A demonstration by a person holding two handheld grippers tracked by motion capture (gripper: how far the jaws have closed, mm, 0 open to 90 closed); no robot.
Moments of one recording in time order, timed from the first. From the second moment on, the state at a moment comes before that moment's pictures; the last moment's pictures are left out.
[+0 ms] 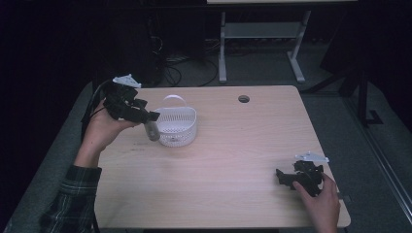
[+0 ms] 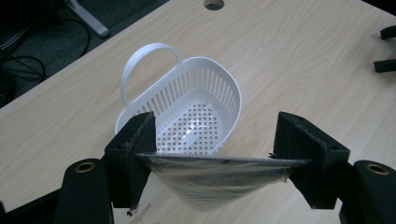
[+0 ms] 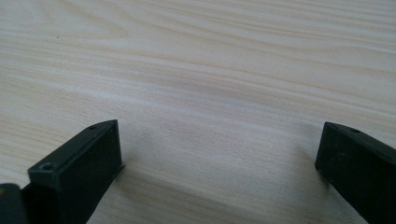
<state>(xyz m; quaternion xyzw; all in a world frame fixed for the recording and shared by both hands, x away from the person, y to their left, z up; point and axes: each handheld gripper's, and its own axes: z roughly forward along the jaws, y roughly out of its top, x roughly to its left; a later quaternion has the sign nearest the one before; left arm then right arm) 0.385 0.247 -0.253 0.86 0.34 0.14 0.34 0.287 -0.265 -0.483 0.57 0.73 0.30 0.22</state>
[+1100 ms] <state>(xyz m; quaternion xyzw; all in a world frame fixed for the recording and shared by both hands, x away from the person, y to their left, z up) 0.430 0.236 -0.262 0.85 0.37 0.16 0.34 0.287 -0.265 -0.483 0.57 0.73 0.30 0.22</state>
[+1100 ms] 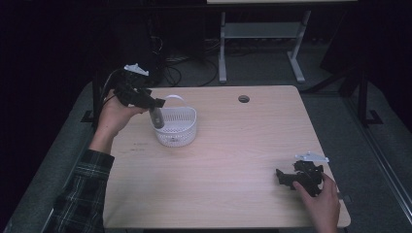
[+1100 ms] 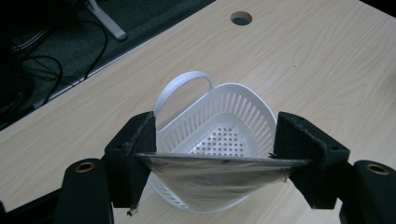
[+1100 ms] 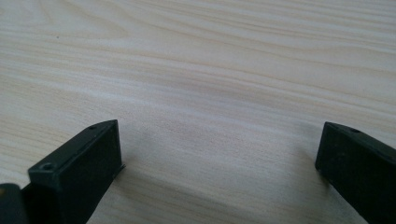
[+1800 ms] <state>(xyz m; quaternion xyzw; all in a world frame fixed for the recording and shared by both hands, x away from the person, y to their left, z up) 0.440 0.232 -0.293 0.85 0.38 0.16 0.33 0.287 -0.265 -0.483 0.57 0.73 0.30 0.22</state>
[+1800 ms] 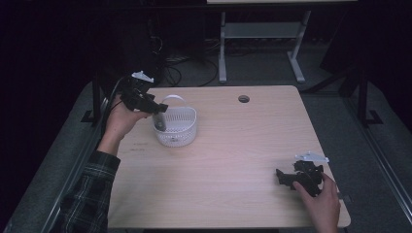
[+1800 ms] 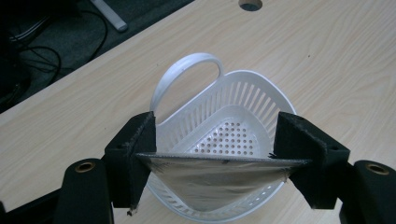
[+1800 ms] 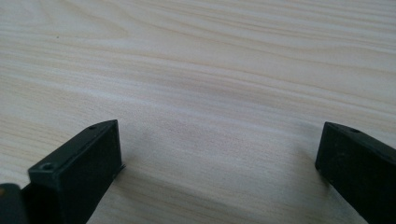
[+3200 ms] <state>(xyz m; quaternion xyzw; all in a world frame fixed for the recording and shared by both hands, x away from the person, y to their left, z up) 0.454 0.227 -0.346 0.86 0.39 0.14 0.29 0.287 -0.265 -0.483 0.57 0.73 0.30 0.22</state>
